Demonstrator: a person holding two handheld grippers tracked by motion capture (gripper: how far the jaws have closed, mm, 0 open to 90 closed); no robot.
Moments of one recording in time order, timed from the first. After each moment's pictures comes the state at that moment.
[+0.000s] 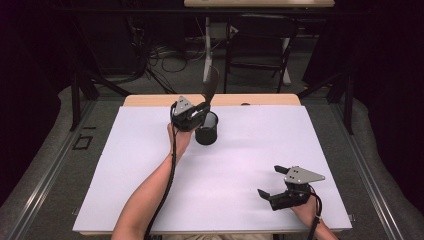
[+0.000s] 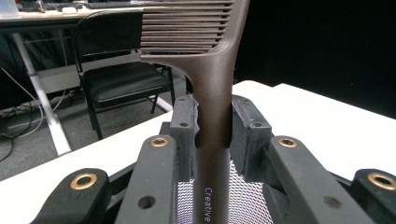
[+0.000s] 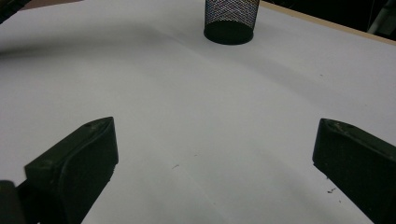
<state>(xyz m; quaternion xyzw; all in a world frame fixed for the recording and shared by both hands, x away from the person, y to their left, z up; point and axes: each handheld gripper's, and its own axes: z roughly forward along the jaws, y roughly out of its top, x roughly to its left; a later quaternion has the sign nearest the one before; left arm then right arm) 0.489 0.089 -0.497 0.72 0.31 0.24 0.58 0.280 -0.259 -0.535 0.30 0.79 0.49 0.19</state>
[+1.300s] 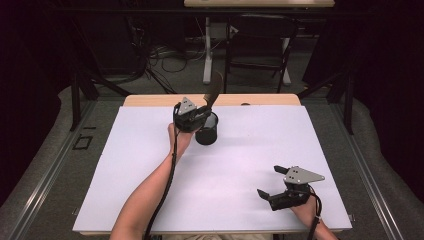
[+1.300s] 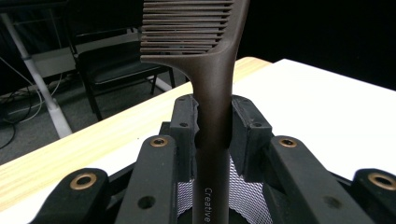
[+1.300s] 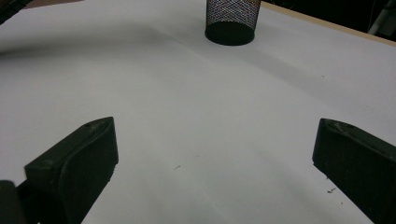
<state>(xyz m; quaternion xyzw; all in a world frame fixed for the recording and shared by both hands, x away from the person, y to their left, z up) 0.491 0.084 -0.501 0.75 0.31 0.23 0.54 0.279 -0.258 -0.535 0.30 0.79 0.49 0.19</state>
